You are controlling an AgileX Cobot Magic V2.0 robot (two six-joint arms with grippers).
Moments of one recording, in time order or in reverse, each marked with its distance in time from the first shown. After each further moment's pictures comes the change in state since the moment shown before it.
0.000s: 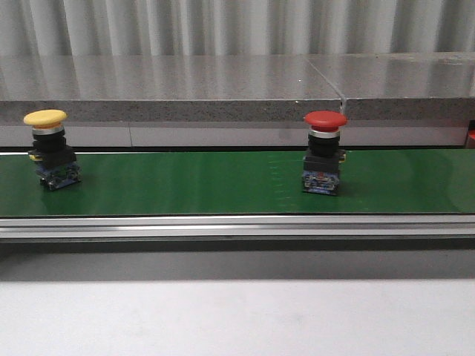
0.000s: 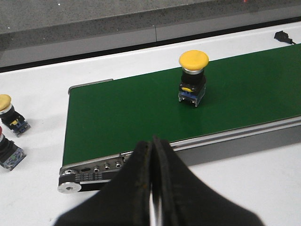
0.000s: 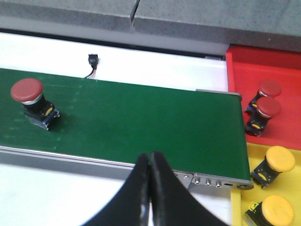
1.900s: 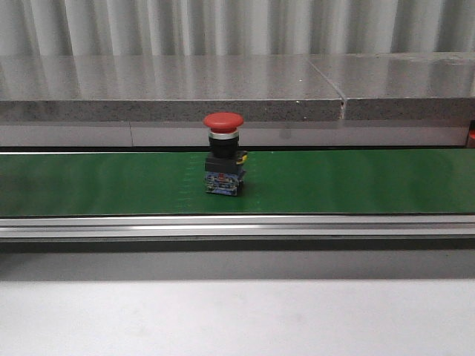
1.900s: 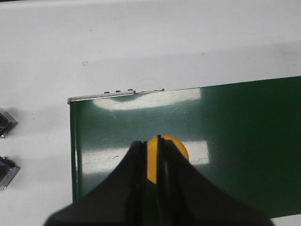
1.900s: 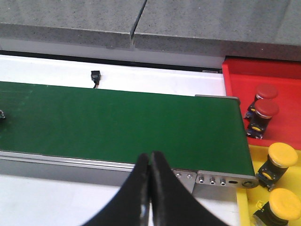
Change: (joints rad) left arm 0.102 1.068 -0.749 -0.008 0.191 -0.005; right arm 0.000 -0.285 0.211 0.000 -0.100 0.040
